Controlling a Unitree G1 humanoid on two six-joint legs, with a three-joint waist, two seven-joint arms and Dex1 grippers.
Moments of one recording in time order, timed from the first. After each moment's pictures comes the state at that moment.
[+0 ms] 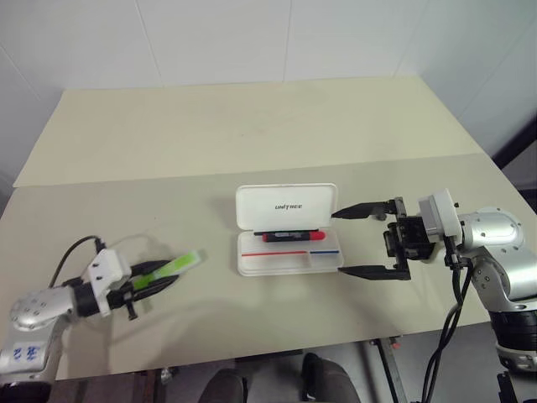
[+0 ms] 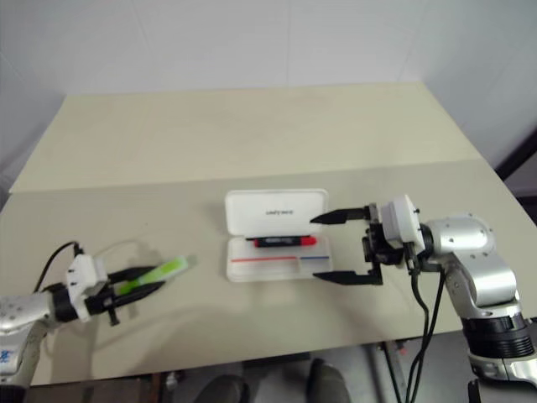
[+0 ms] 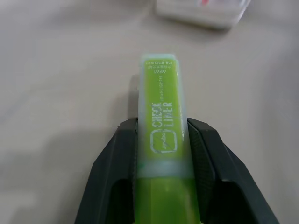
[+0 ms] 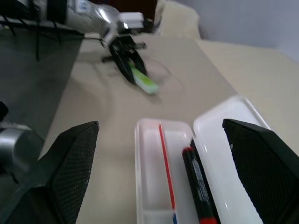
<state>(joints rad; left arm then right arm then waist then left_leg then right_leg) 0.05 0.73 0.26 0.02 -0.39 -0.06 -1.08 -0.38 -0.75 -0.05 -0.17 0.62 0.14 1.42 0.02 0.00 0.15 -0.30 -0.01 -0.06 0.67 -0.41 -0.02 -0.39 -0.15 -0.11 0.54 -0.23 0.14</state>
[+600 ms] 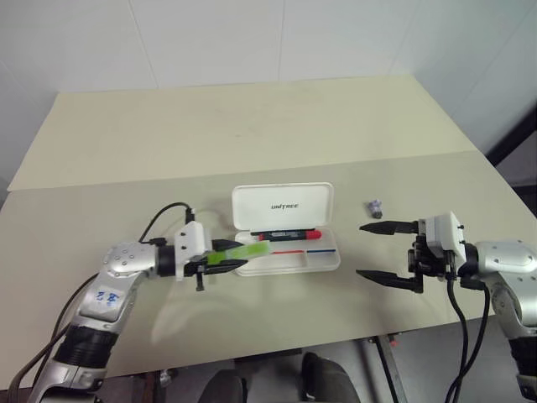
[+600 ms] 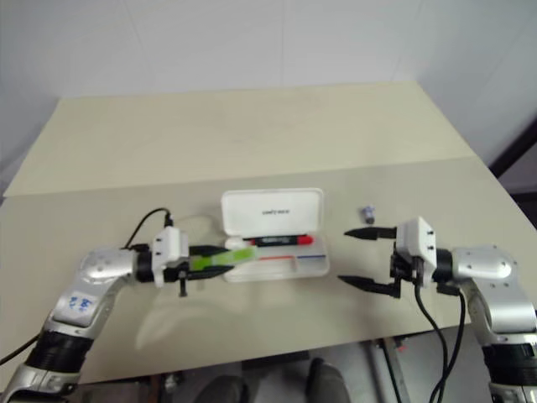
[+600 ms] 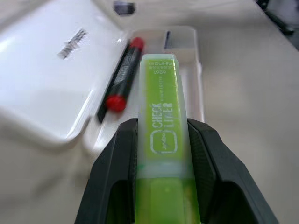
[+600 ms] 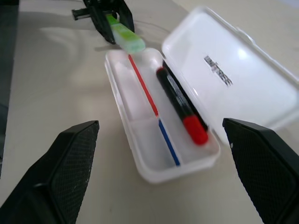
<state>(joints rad) -0.28 0.62 -0.09 -0.08 -0.28 0.09 -1.04 -0.16 -0.79 -0.16 -0.08 0.49 0.07 1.32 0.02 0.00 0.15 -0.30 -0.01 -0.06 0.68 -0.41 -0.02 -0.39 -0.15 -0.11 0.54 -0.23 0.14</state>
